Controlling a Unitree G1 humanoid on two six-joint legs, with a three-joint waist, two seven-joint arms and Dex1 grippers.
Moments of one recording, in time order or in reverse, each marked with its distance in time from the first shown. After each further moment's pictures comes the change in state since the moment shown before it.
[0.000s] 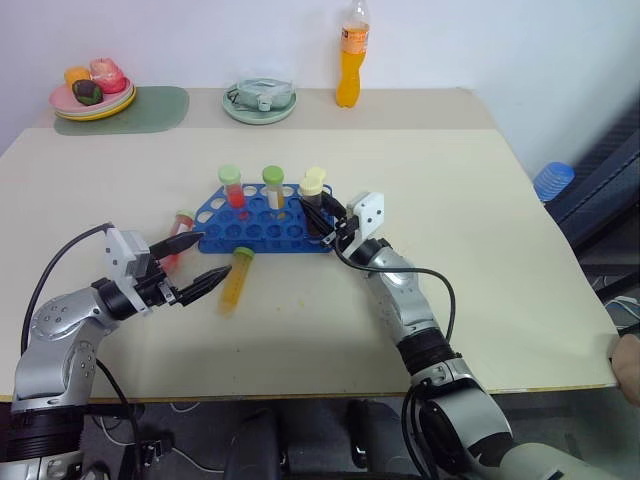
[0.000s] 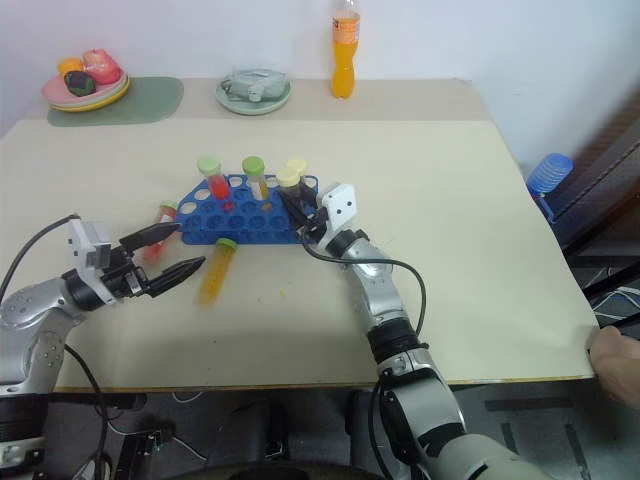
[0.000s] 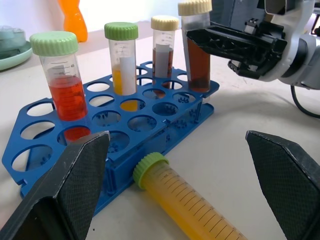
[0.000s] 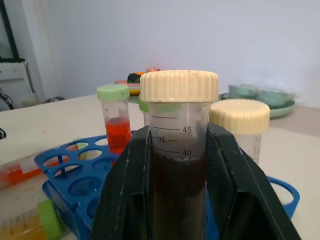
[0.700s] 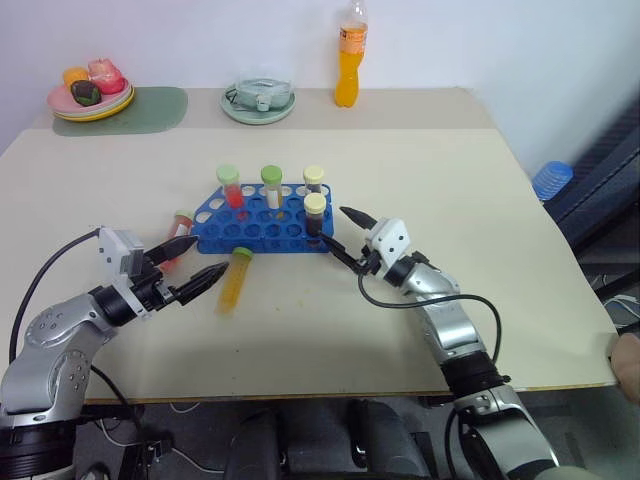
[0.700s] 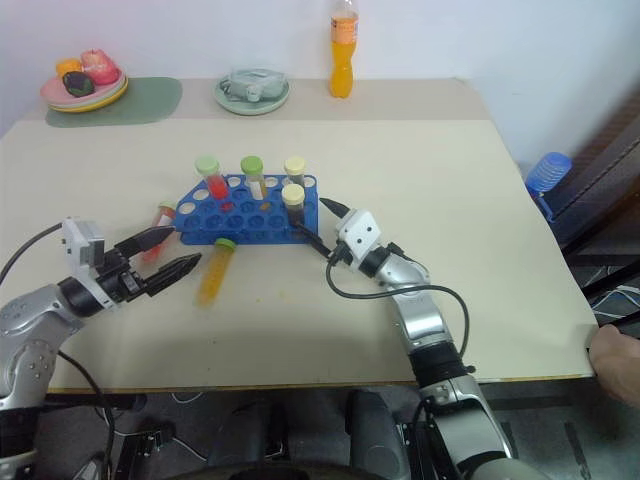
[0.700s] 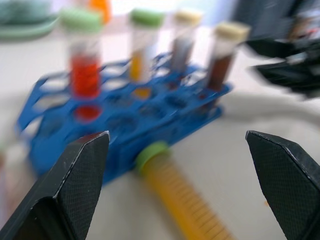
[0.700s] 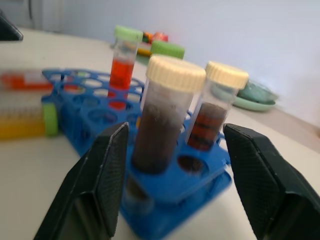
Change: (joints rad) left arm 0.128 0.020 0.064 -0.249 -0.055 0.316 0.310; right arm 0.229 -0.313 0.050 -0.401 -0.081 0.124 0.127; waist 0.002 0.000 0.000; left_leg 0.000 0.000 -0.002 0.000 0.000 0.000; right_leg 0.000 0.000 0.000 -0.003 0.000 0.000
